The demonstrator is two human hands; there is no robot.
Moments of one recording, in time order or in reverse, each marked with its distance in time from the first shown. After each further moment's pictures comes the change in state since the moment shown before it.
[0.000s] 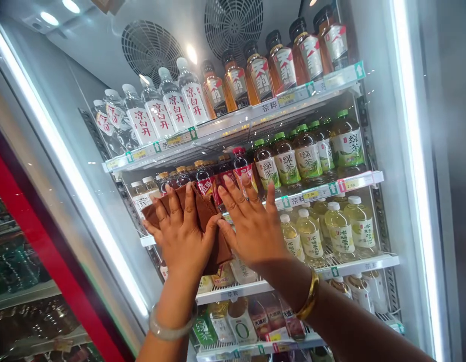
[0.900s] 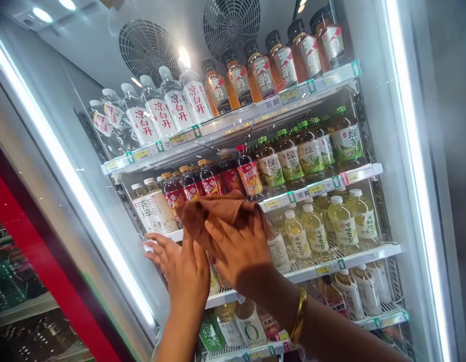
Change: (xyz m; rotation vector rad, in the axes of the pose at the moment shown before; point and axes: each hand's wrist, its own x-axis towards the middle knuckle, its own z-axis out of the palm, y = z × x) left_hand -0.056 -0.042 0.000 -0.041 -0.123 -0.127; right_hand -0.039 -0.056 0.034 0.145 -0.002 -0.027
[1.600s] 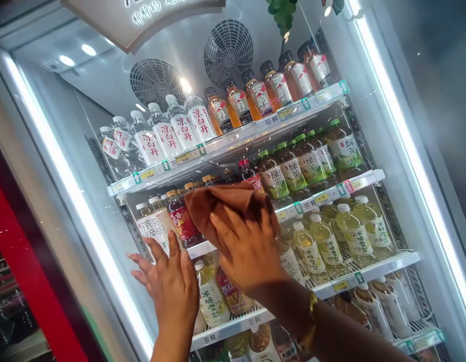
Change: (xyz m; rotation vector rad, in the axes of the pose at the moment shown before) left_hand 0.025 -0.046 -0.002 0.006 0.077 0.043; right_hand 0.039 -0.002 -0.005 -0.093 0.015 0.080
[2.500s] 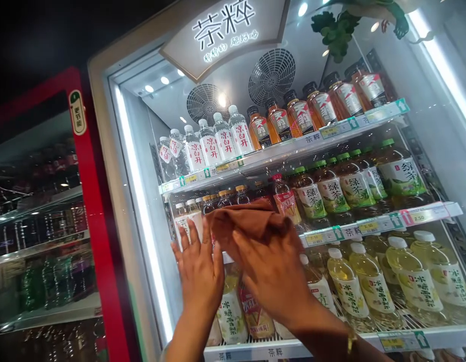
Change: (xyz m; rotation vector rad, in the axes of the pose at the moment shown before) left_hand 0.035 -0.004 -0.011 0.056 0.089 0.079; right_hand 0.005 -0.011 0.012 -0.015 0.079 -0.216
